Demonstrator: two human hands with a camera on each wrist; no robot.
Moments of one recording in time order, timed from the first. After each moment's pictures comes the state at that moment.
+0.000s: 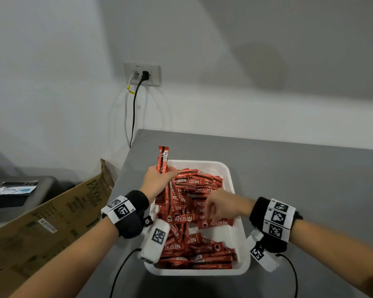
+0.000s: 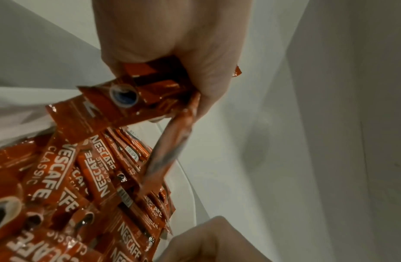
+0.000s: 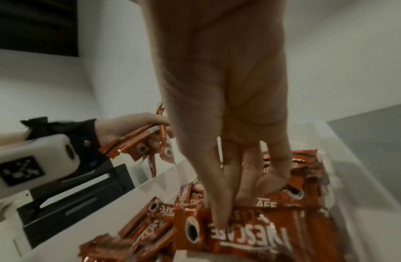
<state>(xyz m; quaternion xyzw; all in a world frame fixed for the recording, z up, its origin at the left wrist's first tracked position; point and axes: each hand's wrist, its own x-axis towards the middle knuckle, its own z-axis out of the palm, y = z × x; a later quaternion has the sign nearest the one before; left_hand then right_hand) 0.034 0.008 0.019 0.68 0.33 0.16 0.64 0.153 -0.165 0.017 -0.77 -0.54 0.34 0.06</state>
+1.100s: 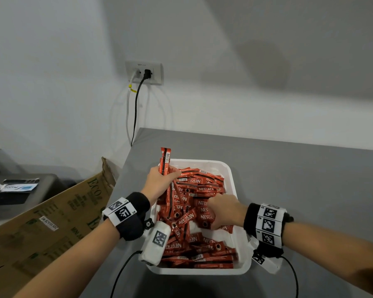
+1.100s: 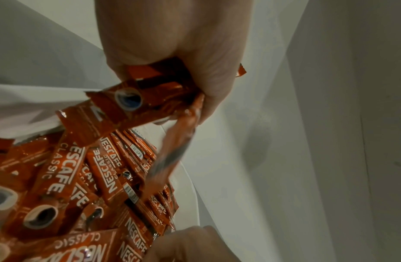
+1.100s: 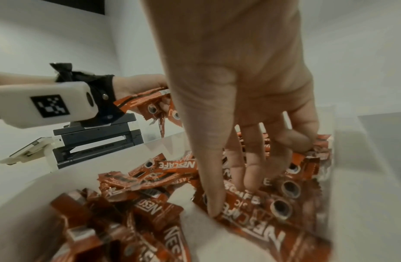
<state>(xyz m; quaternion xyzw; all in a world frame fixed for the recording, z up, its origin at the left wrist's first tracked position) 0.030 0.004 0.017 0.68 0.31 0.16 0.65 0.138 -0.161 0.002 -0.81 -0.54 0.19 -0.14</state>
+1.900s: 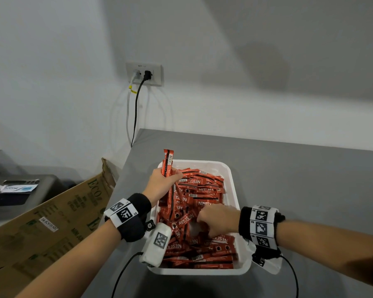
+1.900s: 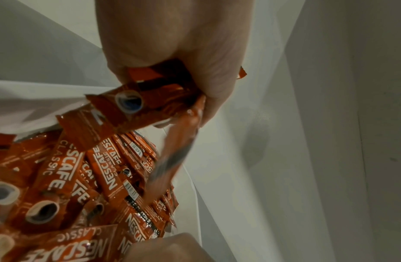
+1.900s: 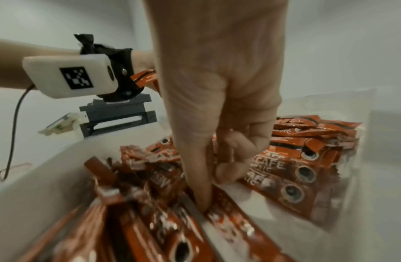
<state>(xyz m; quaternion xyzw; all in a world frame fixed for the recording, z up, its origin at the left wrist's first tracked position) 0.030 0.002 0.013 0.69 0.30 0.15 0.64 0.118 -0.161 0.005 -0.72 -0.63 0.26 -0.13</state>
